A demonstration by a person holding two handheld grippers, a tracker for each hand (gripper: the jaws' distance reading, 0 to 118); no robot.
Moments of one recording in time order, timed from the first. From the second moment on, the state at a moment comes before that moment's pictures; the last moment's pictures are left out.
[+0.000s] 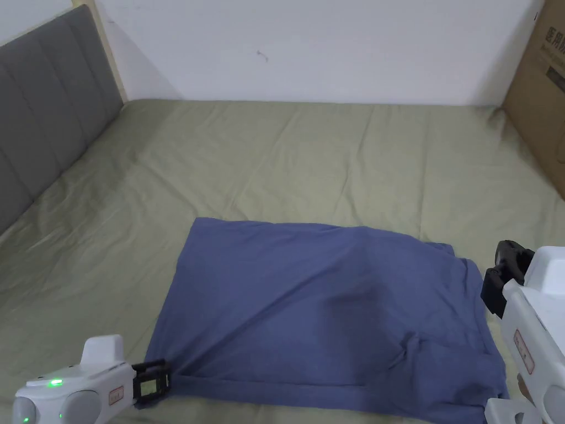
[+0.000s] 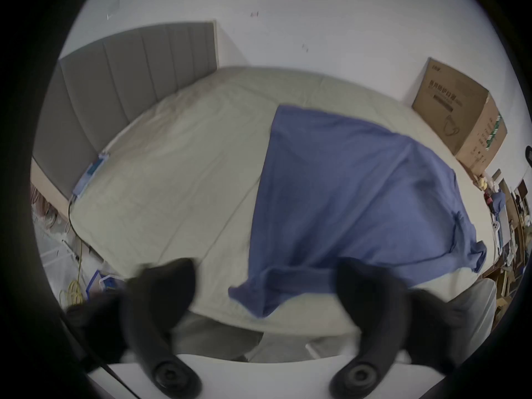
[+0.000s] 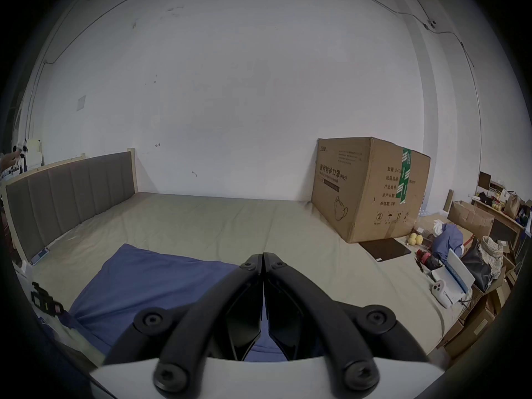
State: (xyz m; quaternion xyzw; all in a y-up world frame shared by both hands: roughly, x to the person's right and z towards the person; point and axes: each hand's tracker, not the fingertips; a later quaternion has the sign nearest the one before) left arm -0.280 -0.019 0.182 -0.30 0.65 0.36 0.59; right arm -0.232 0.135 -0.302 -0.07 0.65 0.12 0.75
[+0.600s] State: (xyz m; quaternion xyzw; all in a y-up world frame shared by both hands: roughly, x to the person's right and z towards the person) left arm -0.280 -0.033 0.168 -0.31 0.64 0.33 0.62; right arm -0.210 0.037 -0.343 -0.26 0.59 0.22 0.73
